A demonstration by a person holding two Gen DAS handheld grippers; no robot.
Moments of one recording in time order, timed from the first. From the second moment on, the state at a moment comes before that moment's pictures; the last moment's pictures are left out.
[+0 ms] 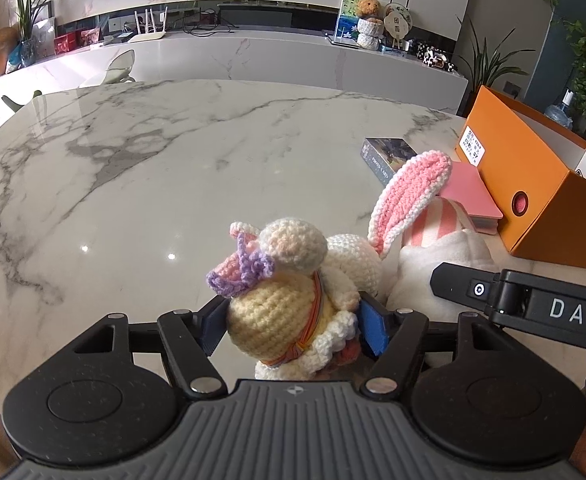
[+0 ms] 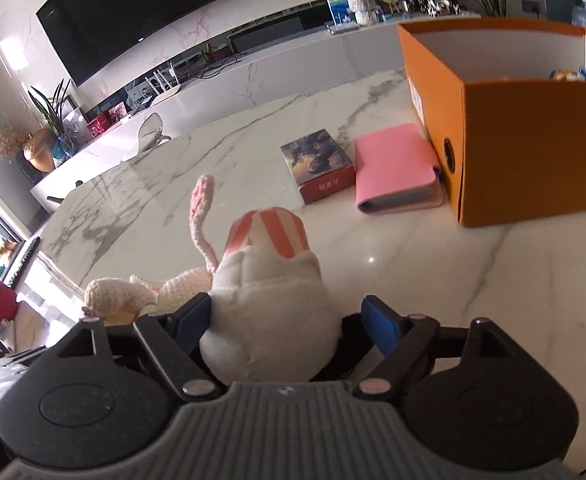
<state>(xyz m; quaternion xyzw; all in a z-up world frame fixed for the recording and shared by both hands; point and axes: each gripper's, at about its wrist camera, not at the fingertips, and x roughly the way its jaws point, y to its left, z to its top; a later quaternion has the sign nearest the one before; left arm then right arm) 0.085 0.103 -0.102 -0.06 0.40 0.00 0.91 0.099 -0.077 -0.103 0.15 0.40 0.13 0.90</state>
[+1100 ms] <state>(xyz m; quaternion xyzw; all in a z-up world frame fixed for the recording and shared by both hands) 0.075 0.099 -0.091 -0.06 0.39 -0.01 0.92 0.094 -0.083 -0.097 0.15 0.37 0.13 0.91</state>
